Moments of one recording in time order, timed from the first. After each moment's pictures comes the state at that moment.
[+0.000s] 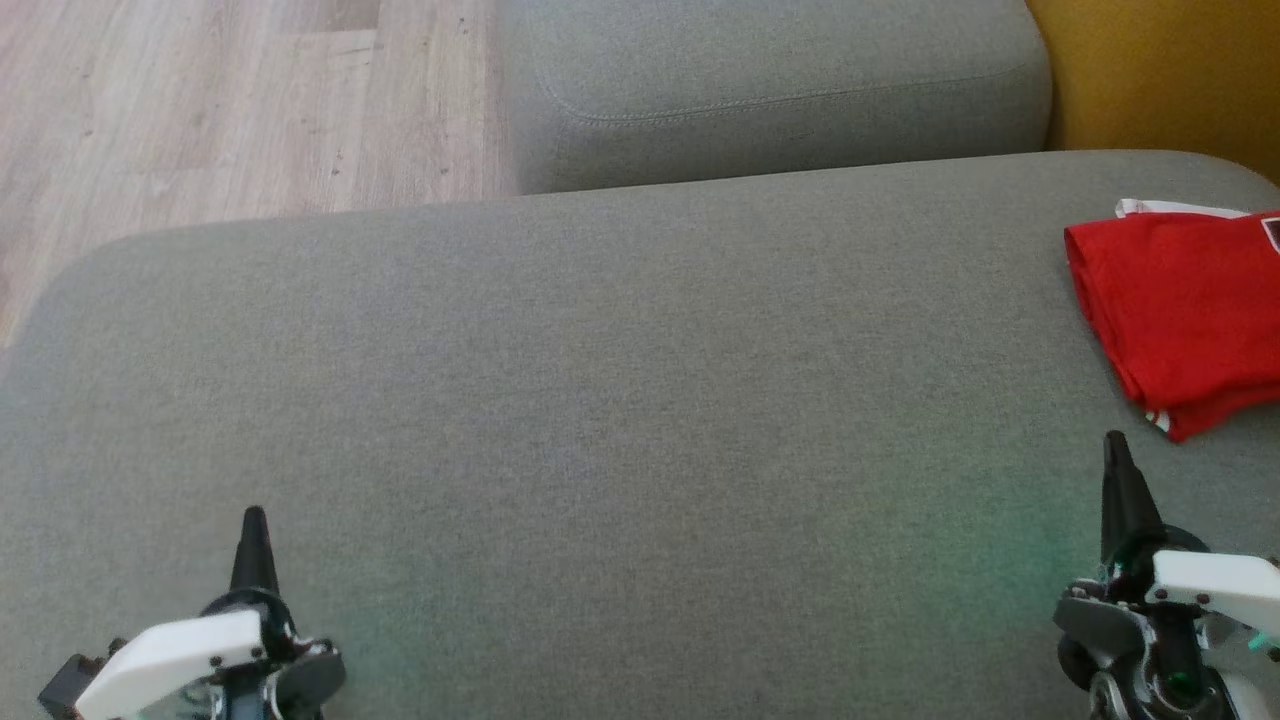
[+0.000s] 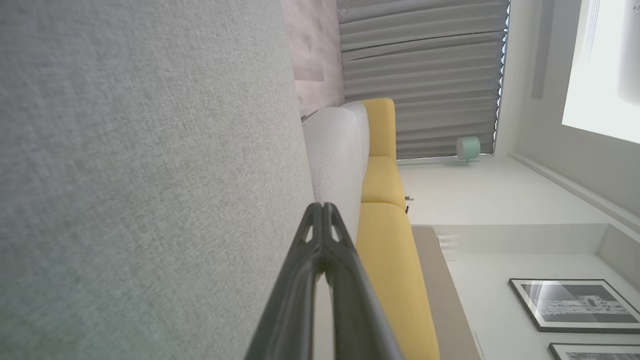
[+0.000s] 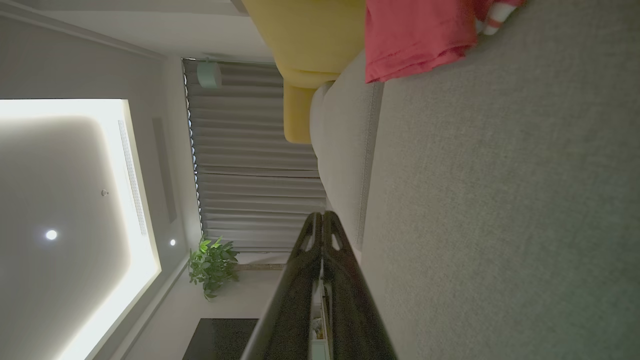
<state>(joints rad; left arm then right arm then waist) -0.02 0.07 0.02 0.27 -1.55 -0.11 0.06 -0.03 -0.06 -0.08 0.27 1.54 0.13 0.06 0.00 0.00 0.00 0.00</state>
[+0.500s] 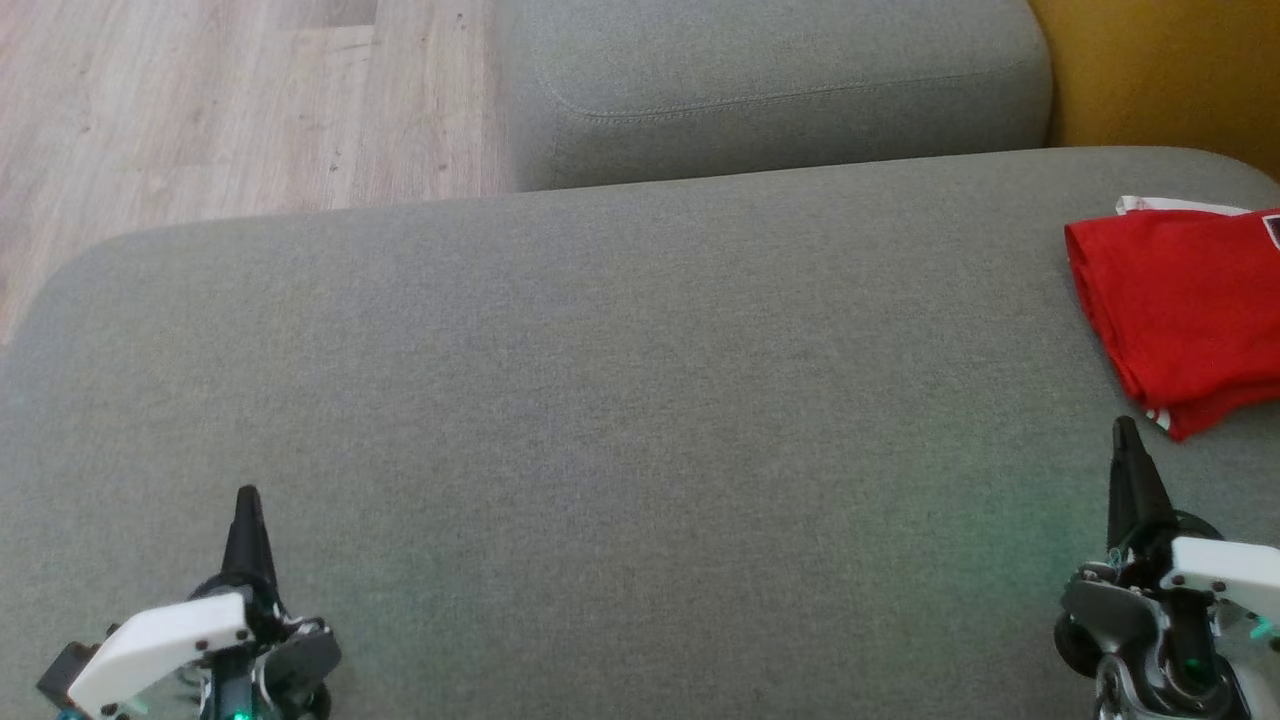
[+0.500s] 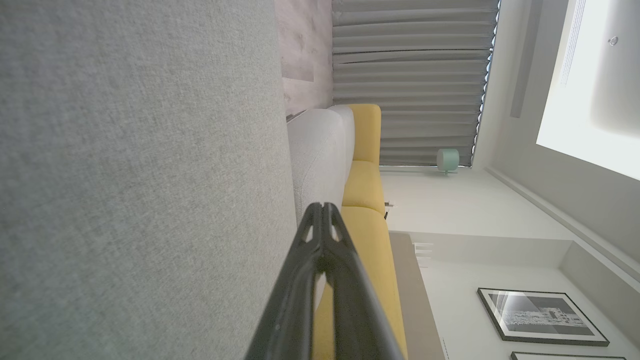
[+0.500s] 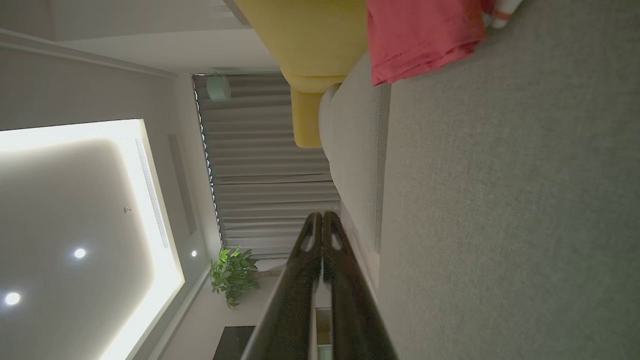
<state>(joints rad) -0.06 0.06 0.04 0.27 -1.64 -0.12 0.08 -0.06 -0.06 -0.10 0.28 1.63 0.13 0.08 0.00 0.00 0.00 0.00</state>
